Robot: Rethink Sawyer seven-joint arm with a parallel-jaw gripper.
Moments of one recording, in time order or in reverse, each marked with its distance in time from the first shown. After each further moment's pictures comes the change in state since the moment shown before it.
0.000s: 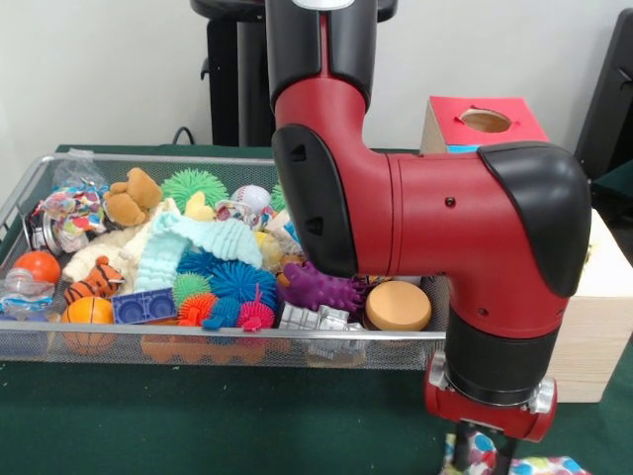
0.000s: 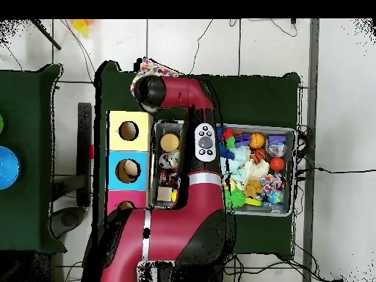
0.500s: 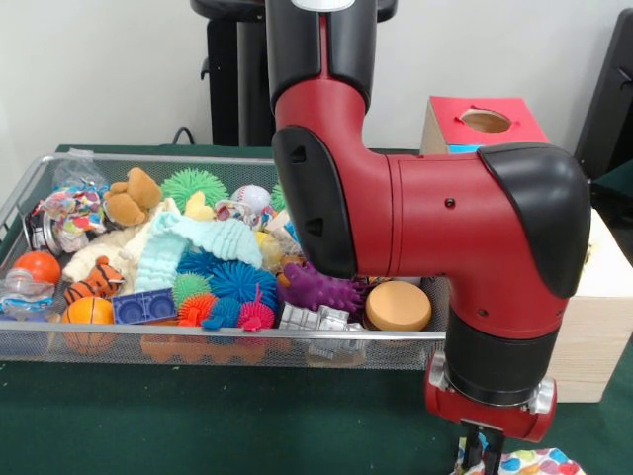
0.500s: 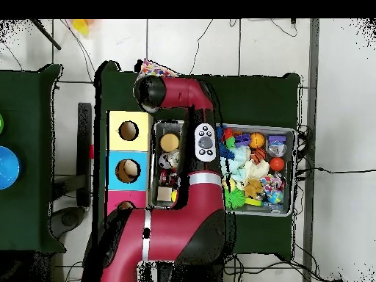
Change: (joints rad) arm 0.000 0.001 0.001 -0.001 0.000 0.000 0.000
